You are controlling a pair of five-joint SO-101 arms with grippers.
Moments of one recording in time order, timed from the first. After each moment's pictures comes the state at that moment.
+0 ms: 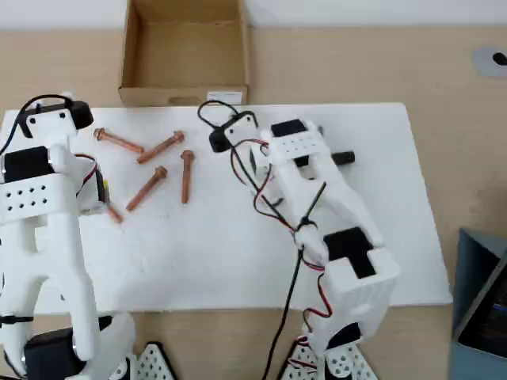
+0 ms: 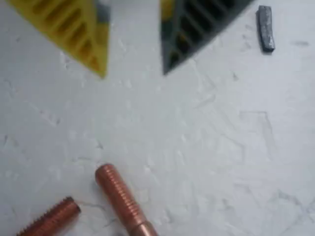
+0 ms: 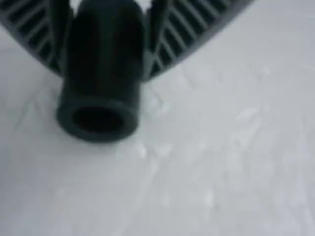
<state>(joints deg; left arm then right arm) -17.0 -23.4 21.8 88.8 -12.7 -20.8 17.9 10.1 71.4 17.8</state>
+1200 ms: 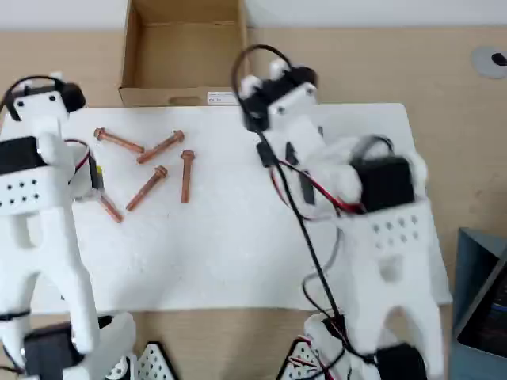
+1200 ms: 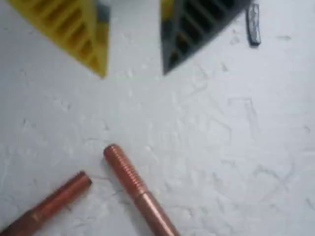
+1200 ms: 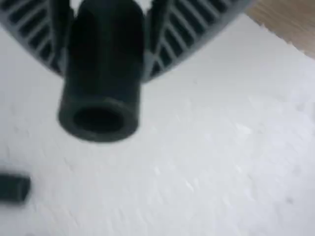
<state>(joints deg) -16.1 -20.0 8.9 94.1 -12.6 -16.0 -31.7 3.9 101.1 10.4</state>
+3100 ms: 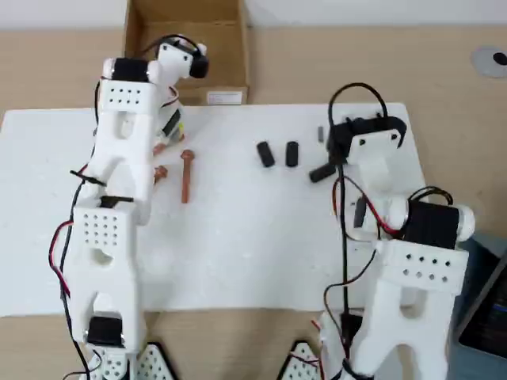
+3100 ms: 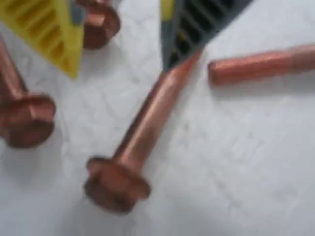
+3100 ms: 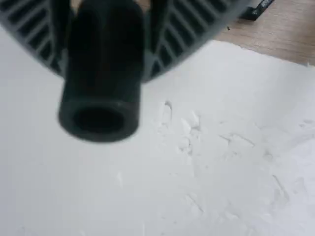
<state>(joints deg) 1.5 49.3 -57.1 97.0 -36.4 6.4 -44.4 25.8 99.5 10.4</state>
